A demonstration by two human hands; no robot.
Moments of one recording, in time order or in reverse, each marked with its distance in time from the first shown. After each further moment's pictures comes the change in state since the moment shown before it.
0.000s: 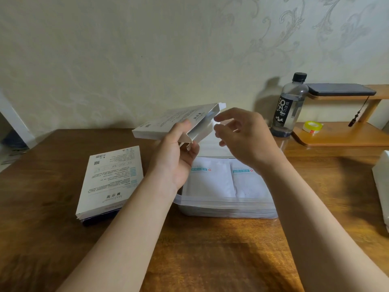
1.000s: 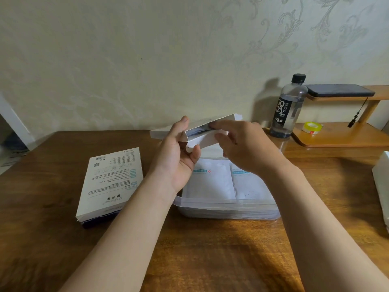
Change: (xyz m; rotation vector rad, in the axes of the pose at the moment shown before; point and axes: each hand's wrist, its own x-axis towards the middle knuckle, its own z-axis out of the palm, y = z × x) left_hand 0.006 0.003 -0.005 0.016 -0.046 -0.162; right_hand -0.001 0.006 -0.005 -0.296 -0.117 -0.228
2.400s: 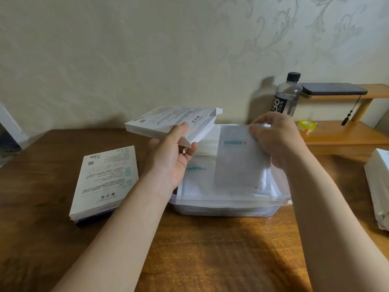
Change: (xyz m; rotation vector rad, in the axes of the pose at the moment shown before) left_hand -0.014 -0.003 0.012 0.044 0.082 0.174; right_hand 0.004 0.043 -0.024 0.395 0.287 0.635
